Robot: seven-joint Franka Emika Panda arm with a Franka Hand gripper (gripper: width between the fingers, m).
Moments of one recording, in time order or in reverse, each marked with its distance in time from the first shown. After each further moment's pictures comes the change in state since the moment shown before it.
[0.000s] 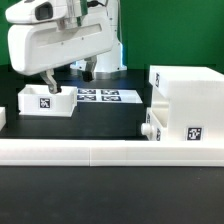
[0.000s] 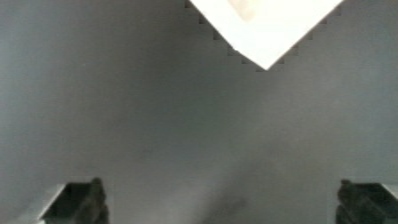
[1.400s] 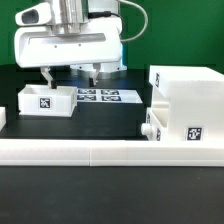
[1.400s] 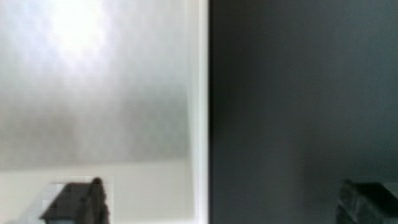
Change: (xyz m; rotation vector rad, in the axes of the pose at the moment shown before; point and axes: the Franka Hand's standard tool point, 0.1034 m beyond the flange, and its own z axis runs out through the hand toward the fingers) arm -0.048 -0.041 0.022 -0.068 0.074 0.755
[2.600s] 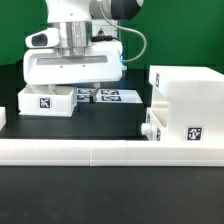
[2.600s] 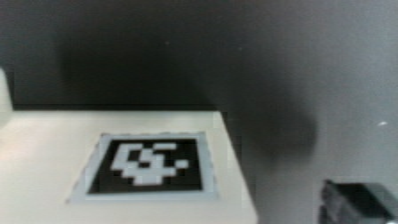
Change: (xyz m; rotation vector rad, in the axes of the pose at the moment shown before) arm -0.032 0.004 0.040 -0.025 0.025 -0.054
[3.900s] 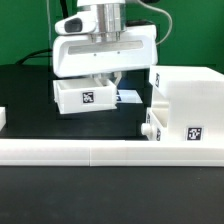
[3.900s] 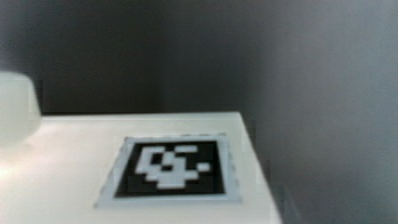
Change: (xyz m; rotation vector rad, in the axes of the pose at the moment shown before) arm 0.070 -0.074 -0.033 0.046 -0.033 -0.199
